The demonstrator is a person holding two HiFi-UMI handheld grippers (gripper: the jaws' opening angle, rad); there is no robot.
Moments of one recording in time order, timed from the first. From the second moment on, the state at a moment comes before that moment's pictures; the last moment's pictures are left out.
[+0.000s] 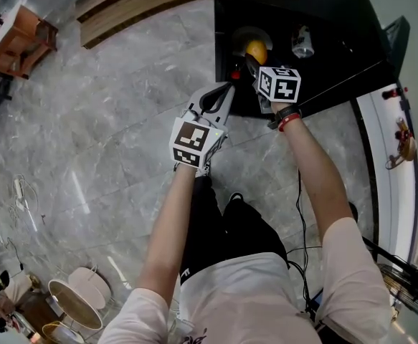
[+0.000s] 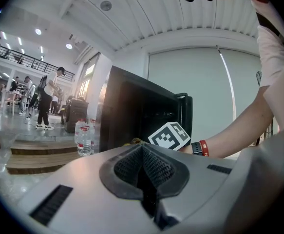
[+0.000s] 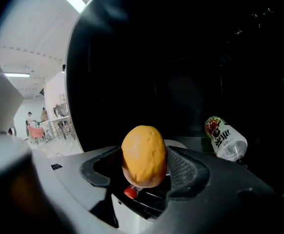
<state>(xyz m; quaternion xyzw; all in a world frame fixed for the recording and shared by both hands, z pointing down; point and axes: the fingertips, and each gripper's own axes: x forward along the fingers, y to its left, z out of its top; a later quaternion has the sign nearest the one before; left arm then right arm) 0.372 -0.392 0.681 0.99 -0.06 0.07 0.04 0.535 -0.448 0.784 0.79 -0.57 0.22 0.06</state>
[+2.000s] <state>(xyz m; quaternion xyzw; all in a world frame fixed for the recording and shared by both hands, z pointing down) 0.389 -0.405 0.706 0.99 -0.07 0.12 0.06 0.595 -0.479 0.814 0.79 -0.56 0.24 0.10</state>
